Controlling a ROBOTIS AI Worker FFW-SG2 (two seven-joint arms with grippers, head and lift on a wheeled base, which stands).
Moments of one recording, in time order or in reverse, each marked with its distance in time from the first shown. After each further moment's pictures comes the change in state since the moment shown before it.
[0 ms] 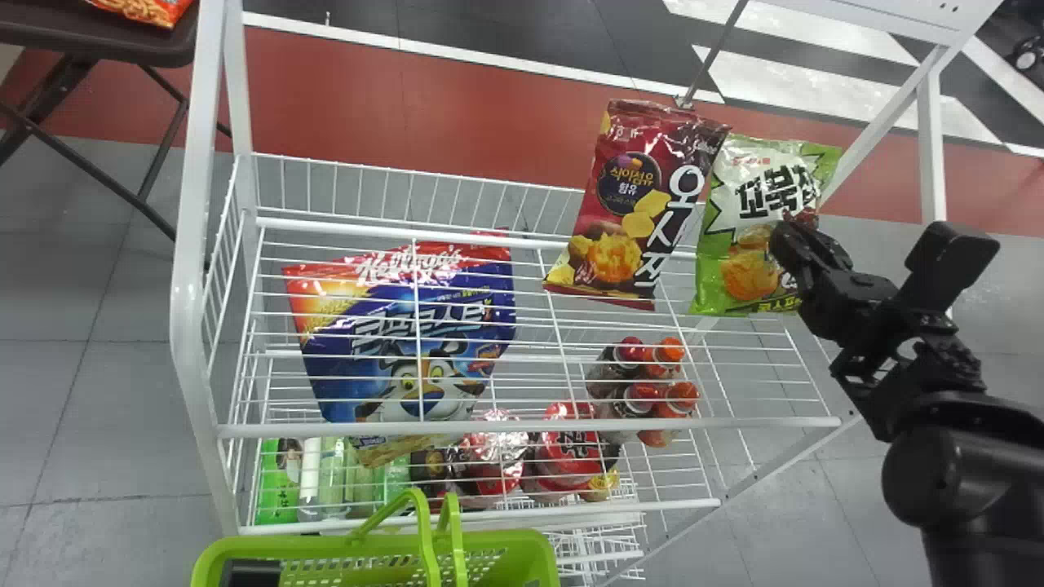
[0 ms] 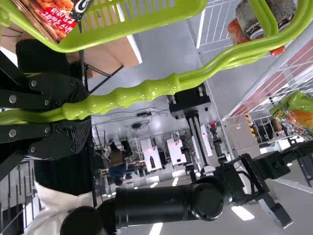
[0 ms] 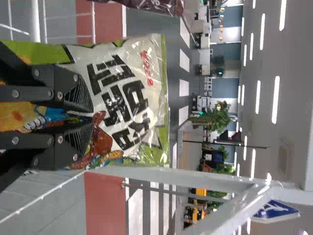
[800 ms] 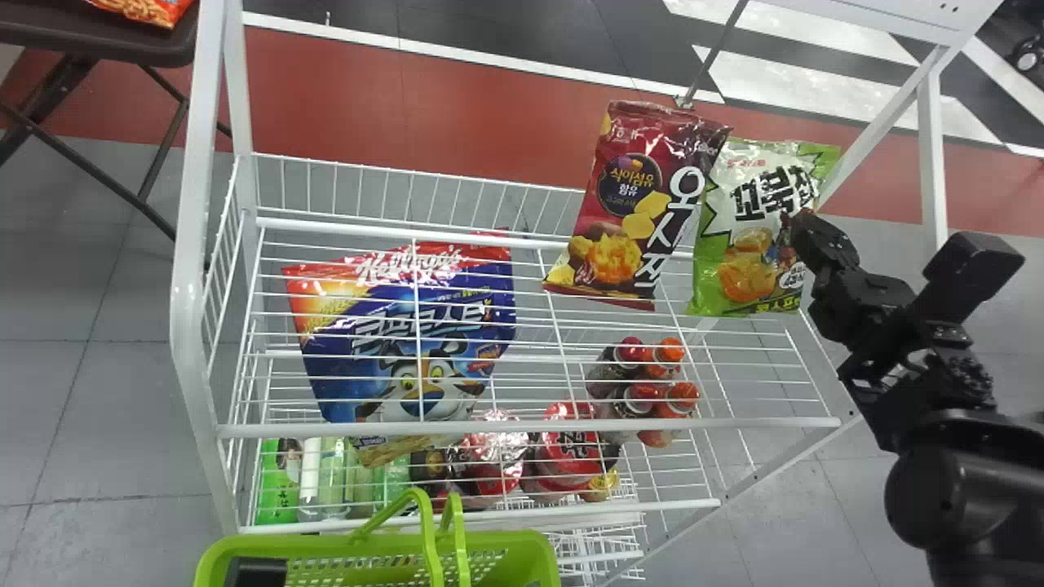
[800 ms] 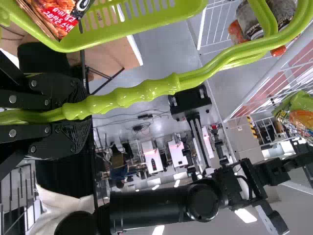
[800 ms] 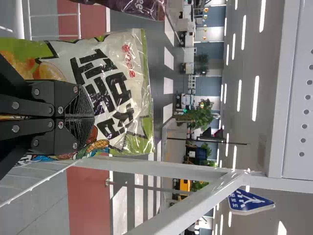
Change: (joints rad) left arm -0.008 0.001 -0.009 0.002 -0.006 0.000 0.007; right arm 0.048 0.005 -0.004 -0.030 -0.021 -0.068 -0.007
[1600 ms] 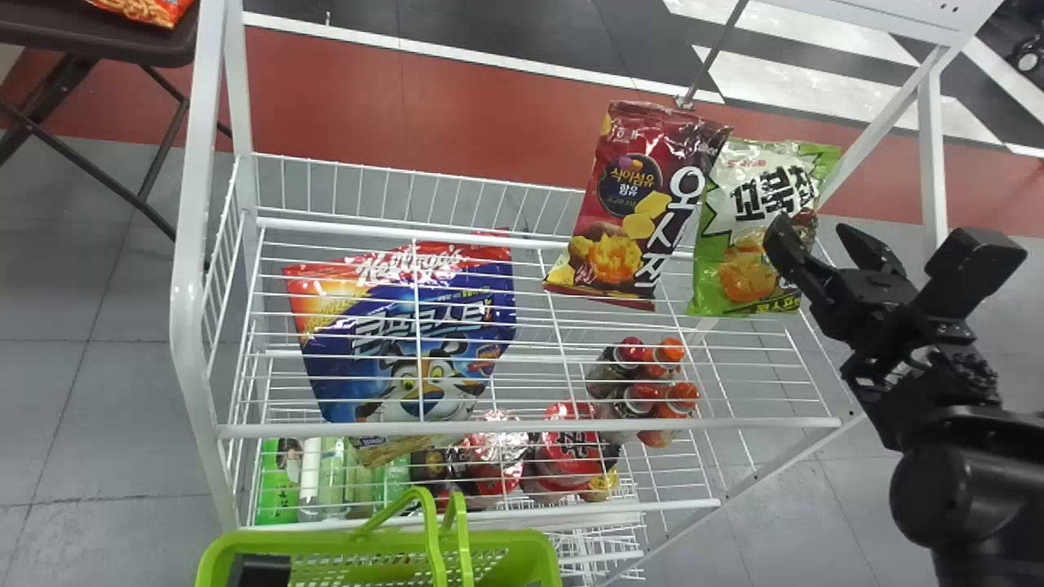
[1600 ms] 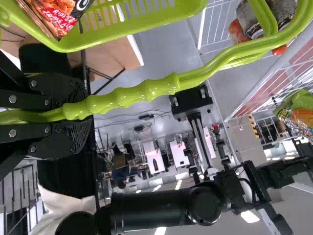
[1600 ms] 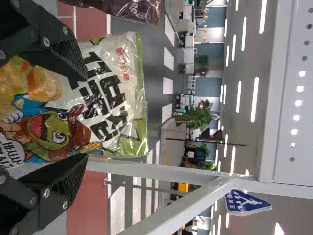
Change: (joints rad) left arm -0.006 0.003 -0.007 -0.003 -0.001 0.006 0.002; right arm 0.001 -0.003 -0.005 -0.019 0.014 0.034 0.010
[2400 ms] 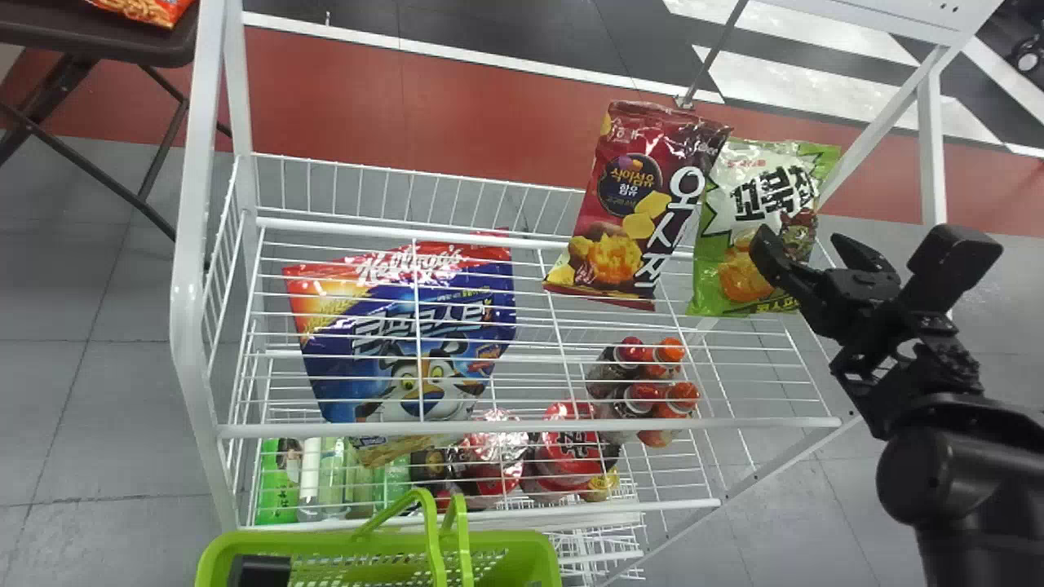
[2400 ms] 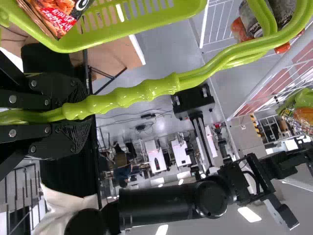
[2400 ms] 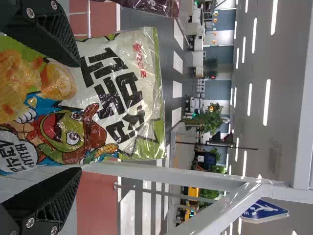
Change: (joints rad) left arm -0.004 0.006 -0.002 0.001 0.001 0.002 -0.002; right arm -0.071 -0.008 0.026 0.092 0.021 0.008 0.034
